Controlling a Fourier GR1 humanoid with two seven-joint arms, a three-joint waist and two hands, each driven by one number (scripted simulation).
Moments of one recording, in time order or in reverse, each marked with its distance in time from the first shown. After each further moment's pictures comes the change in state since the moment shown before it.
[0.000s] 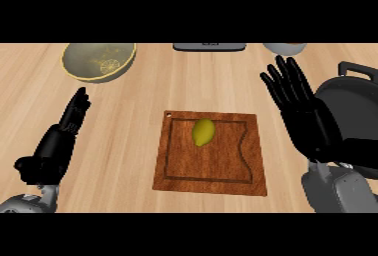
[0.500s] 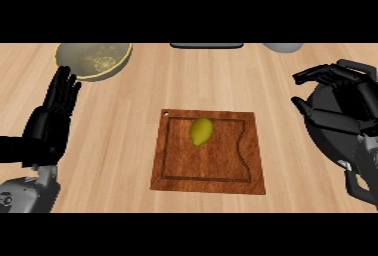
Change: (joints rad) left arm -0.096 -0.079 0.119 0.017 0.097 0.014 -0.003; right arm -0.094 -0.270 -0.116 0.184 0.235 0.039 -0.021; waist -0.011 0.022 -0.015
